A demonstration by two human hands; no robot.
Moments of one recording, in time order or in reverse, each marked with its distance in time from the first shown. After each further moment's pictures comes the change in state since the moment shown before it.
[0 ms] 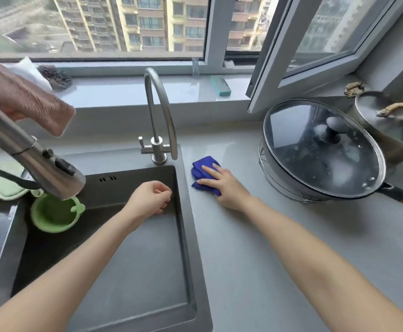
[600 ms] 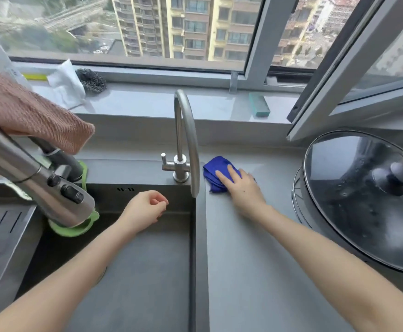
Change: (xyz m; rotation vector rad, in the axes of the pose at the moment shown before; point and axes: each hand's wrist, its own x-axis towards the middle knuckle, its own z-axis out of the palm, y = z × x) left_hand 0.046 -0.017 -0.031 0.077 0.149 -0.083; right_hand 0.077 0.011 -0.023 -0.307 -0.109 0.121
